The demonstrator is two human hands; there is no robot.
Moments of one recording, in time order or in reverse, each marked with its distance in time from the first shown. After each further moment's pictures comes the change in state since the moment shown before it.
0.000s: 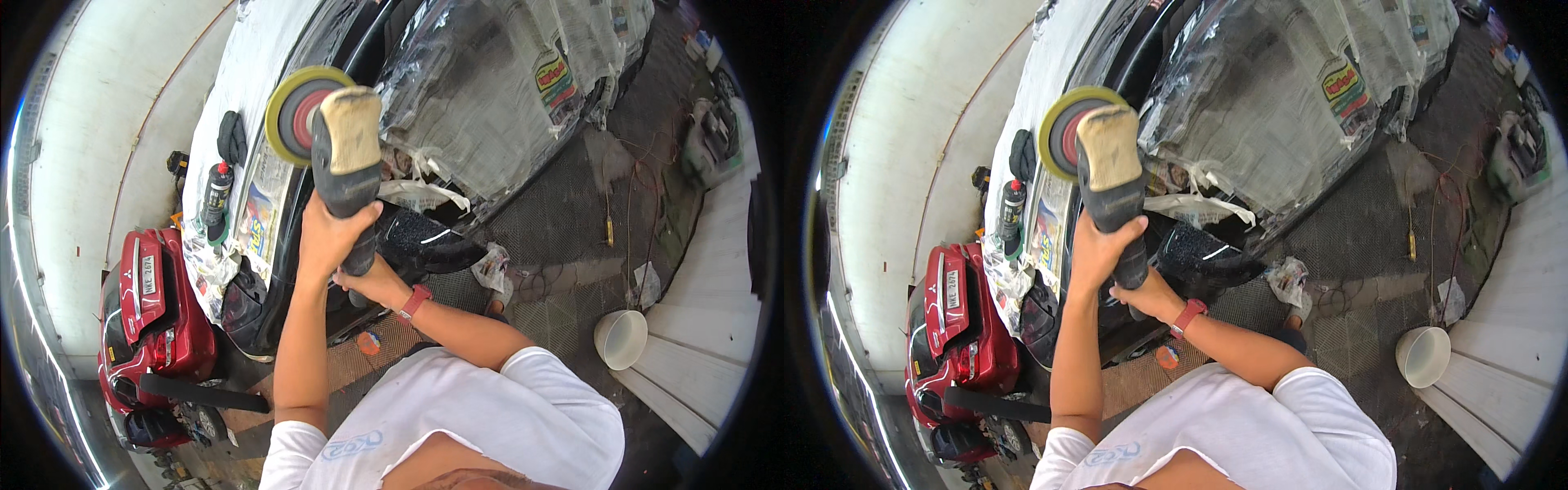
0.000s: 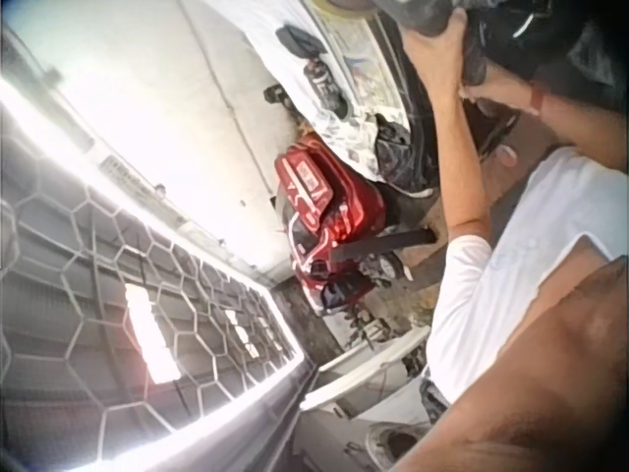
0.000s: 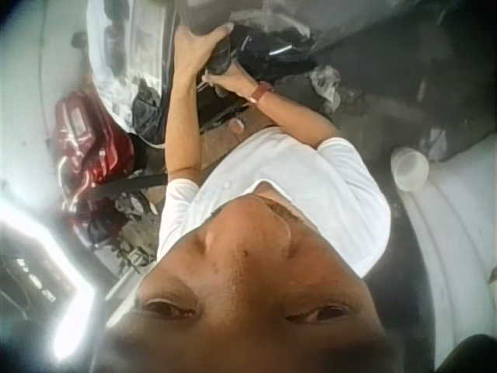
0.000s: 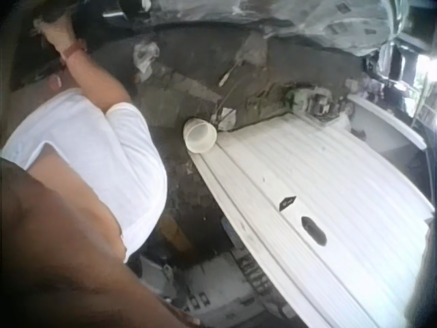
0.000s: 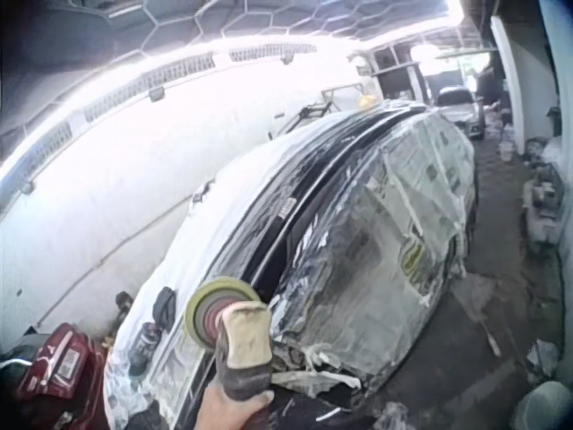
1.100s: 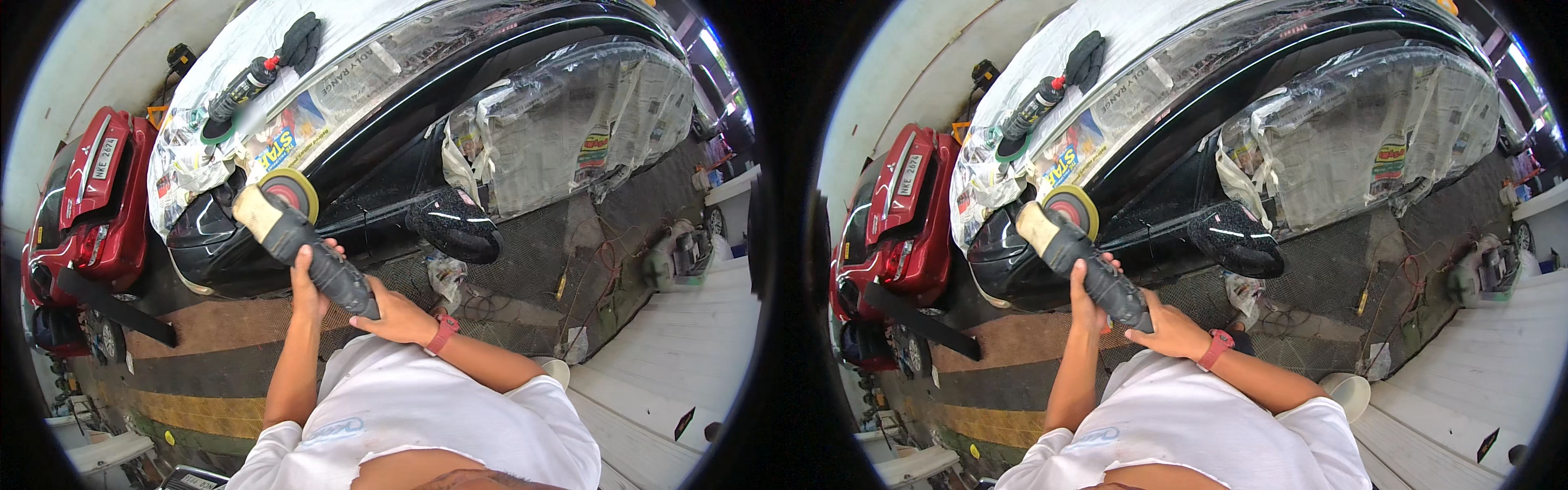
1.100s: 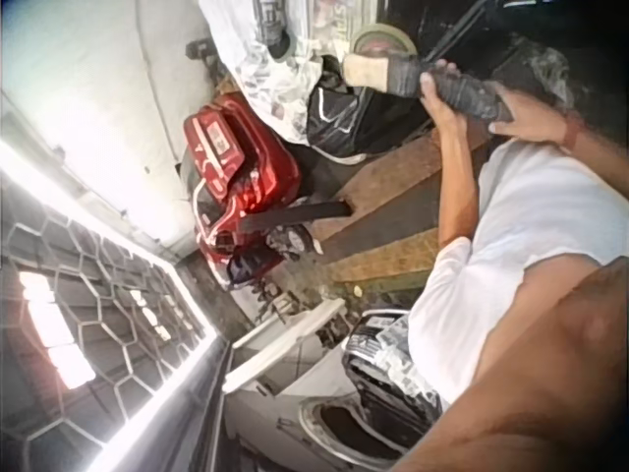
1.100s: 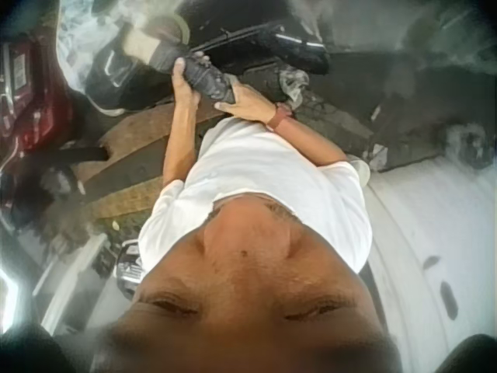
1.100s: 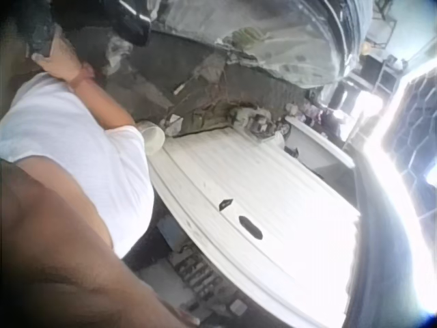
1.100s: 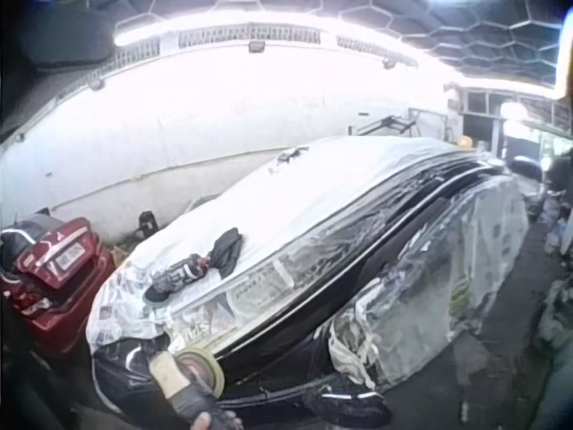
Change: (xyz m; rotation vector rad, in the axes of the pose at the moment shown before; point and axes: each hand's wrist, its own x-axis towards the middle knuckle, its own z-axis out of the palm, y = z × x) left_hand -0.194 -0.198 -0.035 -1.264 0.426 -0.434; right_hand -0.115 -0.007 0.034 -0.898 -0.372 0.130
